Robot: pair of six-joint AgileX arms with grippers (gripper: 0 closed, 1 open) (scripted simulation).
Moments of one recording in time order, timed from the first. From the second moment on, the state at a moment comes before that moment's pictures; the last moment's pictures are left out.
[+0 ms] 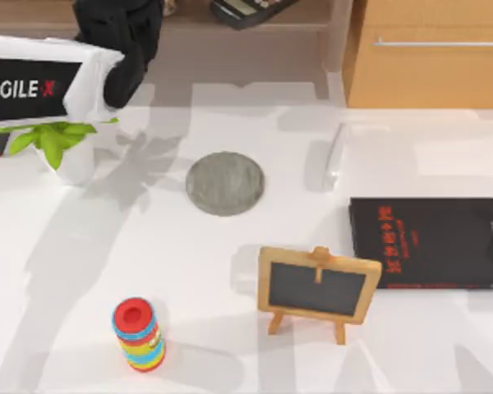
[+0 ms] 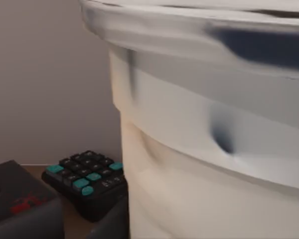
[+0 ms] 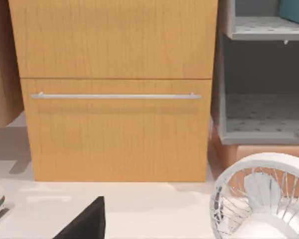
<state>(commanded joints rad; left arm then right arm) -0.39 2.08 1.38 0.72 -0.34 0.01 0.00 0.00 0.00 0.00 0.00 0.00</state>
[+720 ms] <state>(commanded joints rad) -0.43 1.88 1.10 0.79 -0.39 0.01 0.00 0.00 0.00 0.00 0.00 0.00</state>
